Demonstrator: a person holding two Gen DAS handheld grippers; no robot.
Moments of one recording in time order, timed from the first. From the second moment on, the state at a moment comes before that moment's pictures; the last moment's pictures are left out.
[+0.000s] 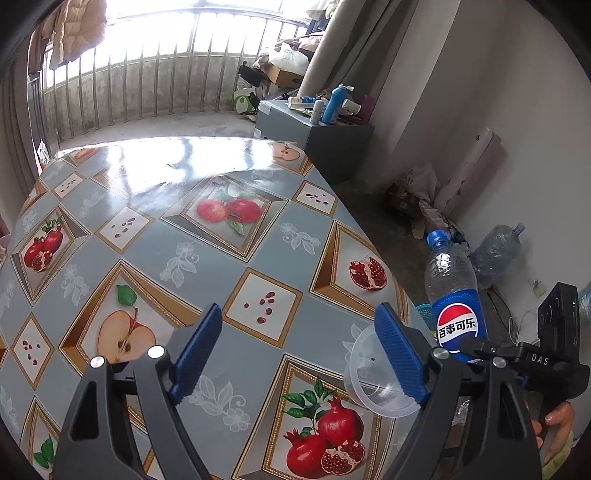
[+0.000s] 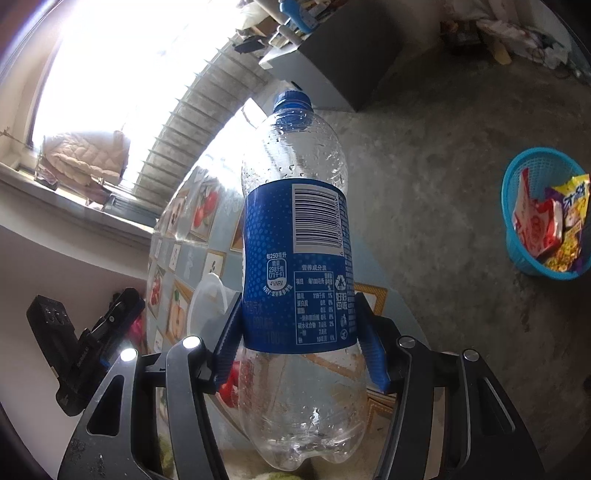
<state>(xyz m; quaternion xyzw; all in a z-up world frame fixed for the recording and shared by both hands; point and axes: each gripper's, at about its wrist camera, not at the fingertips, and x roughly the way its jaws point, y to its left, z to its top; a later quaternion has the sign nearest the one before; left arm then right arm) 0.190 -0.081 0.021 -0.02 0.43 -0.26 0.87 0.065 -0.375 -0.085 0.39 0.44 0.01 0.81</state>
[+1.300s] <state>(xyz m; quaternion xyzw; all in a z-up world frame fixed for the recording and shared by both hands) 0.168 -0.089 -0.037 0.05 0.51 -0.26 0.82 0.083 -0.300 -0.068 0.20 0.54 0.00 0.82</state>
